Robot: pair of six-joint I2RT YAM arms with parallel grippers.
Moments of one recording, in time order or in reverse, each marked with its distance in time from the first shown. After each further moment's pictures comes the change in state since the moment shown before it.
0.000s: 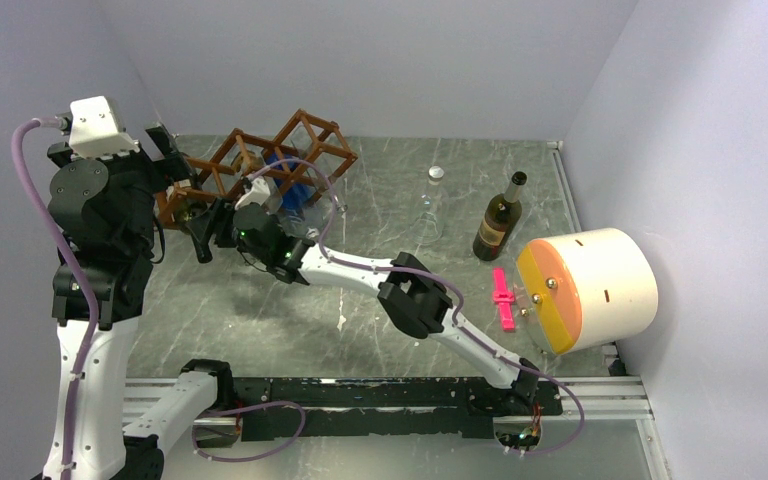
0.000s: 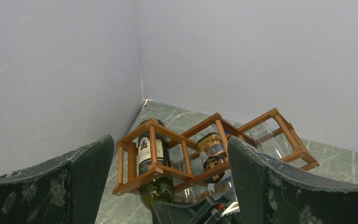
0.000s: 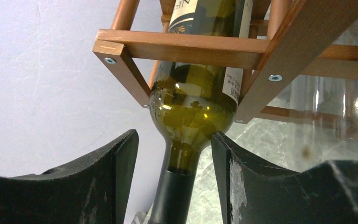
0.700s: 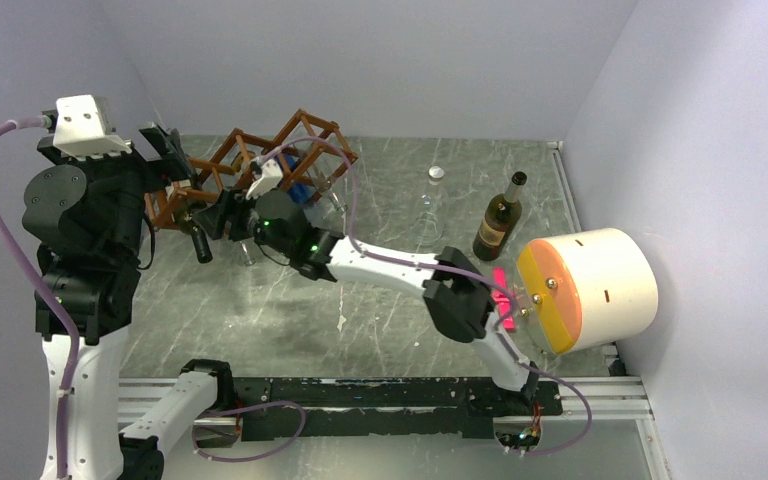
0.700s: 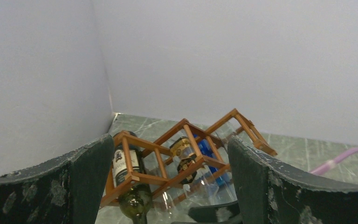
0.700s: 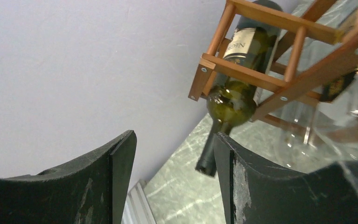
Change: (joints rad) left arm 0.000 0.001 0.094 -0.052 0.158 -0.019; right arm -0.005 -0.435 -0.410 0.066 -0.072 -0.229
